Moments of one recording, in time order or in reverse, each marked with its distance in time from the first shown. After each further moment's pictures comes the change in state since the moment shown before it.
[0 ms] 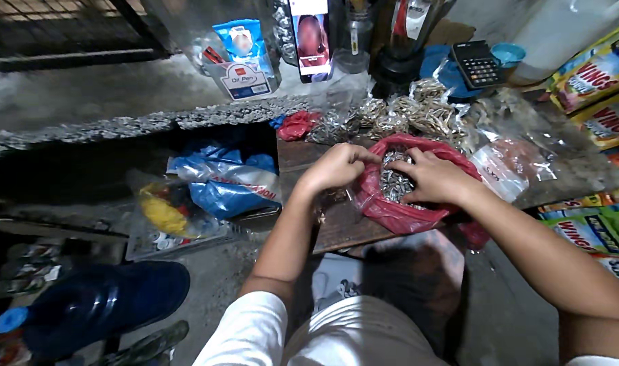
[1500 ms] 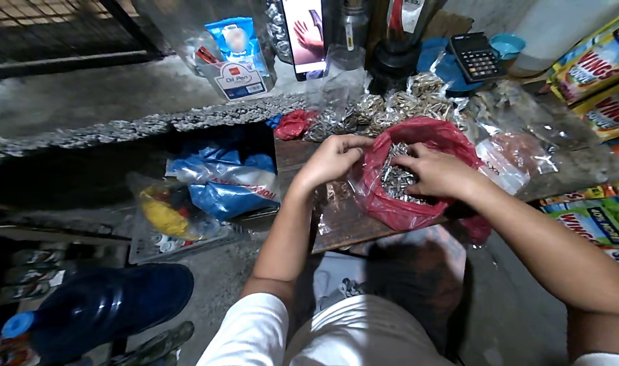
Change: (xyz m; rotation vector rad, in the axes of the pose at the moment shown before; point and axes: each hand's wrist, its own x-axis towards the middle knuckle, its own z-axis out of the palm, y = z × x) left_hand -0.002 0.005 -0.002 -0.178 0.139 -0.076; right_hand -0.003 0.005 -0.001 0.041 0.029 -0.005
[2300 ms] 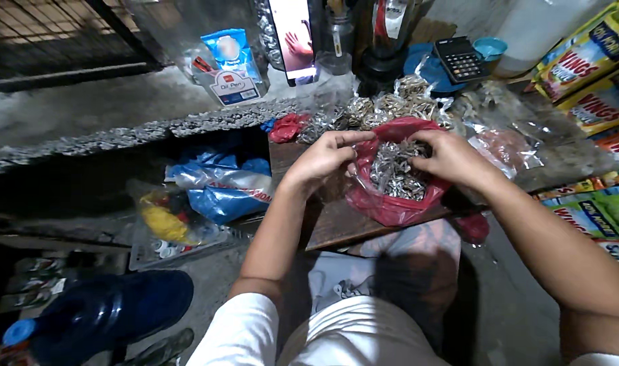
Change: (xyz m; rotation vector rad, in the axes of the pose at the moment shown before) left_hand -0.004 0.023 0.007 -0.403 -0.086 -0.016; right_hand -0.027 0.027 -0.015 0.254 0.358 -0.051
